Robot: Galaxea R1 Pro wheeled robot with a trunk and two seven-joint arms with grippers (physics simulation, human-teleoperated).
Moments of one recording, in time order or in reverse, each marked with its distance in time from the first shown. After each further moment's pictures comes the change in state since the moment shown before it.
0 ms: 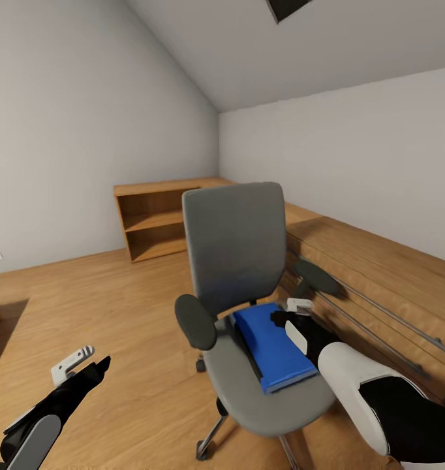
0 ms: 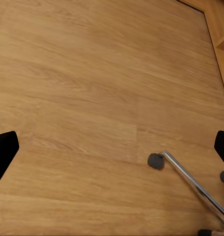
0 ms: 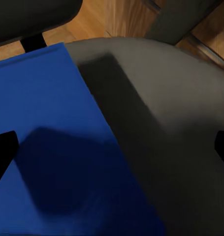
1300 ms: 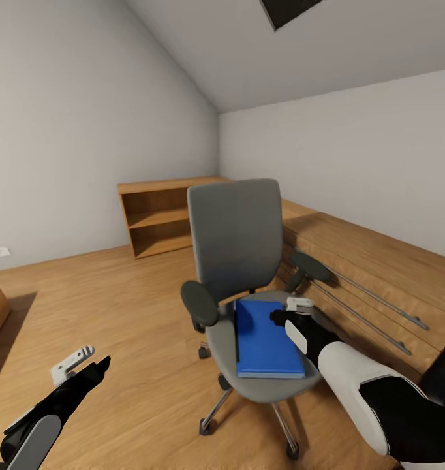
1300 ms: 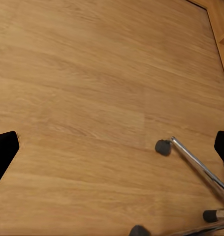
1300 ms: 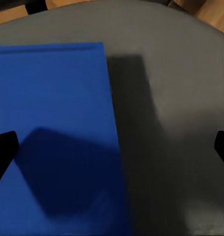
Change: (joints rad) left arm 0.000 0.000 0.000 0.001 0.000 0.000 0.000; right arm 0.000 0.000 0.001 -0.007 0.003 0.000 -0.001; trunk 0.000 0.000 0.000
